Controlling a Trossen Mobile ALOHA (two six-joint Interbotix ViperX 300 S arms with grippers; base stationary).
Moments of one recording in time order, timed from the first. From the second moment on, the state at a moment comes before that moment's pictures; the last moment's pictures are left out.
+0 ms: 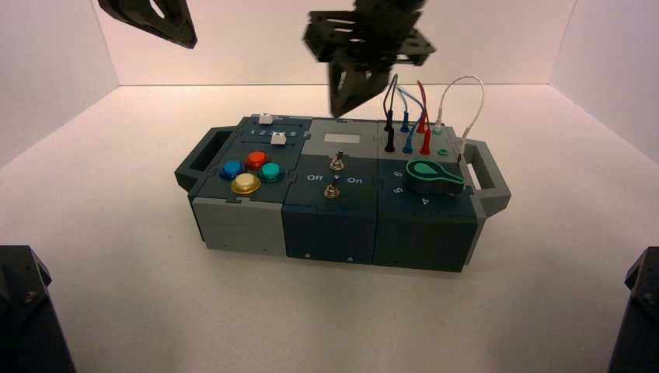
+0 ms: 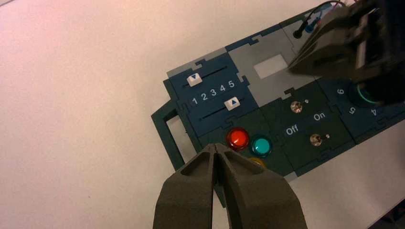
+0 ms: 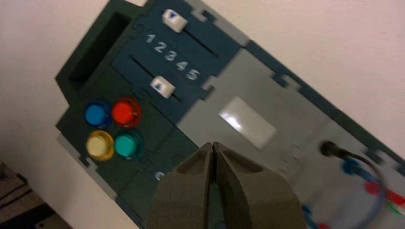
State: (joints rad) left arm -0.55 -0.66 0.98 -0.03 0.60 0.05; right arm 0.74 0.05 0.62 0.26 0.46 -0.01
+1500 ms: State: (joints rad) left arm -0.55 -0.67 0.99 -0.03 0.61 0.05; right arm 0.77 0.25 0.47 0.41 0.50 -0.01
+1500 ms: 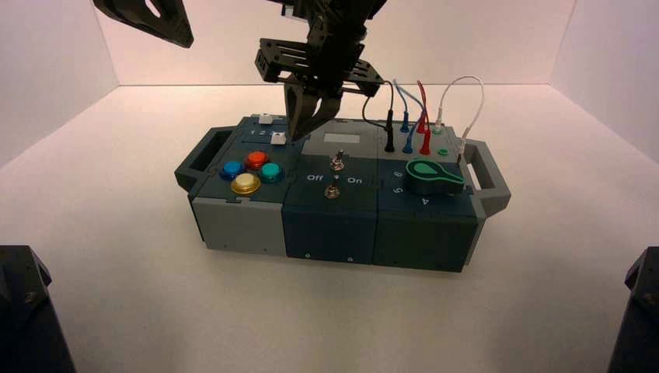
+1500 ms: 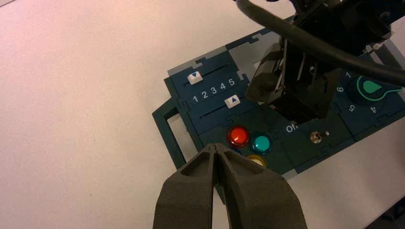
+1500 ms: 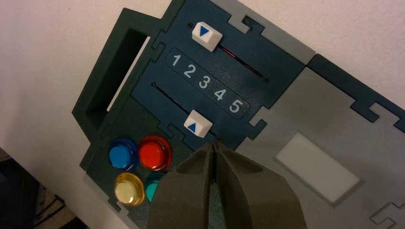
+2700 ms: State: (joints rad) left arm -0.55 -0.67 0.99 -0.03 0.62 0.05; right arm 0.77 0.29 0.42 0.42 0.51 -0.01
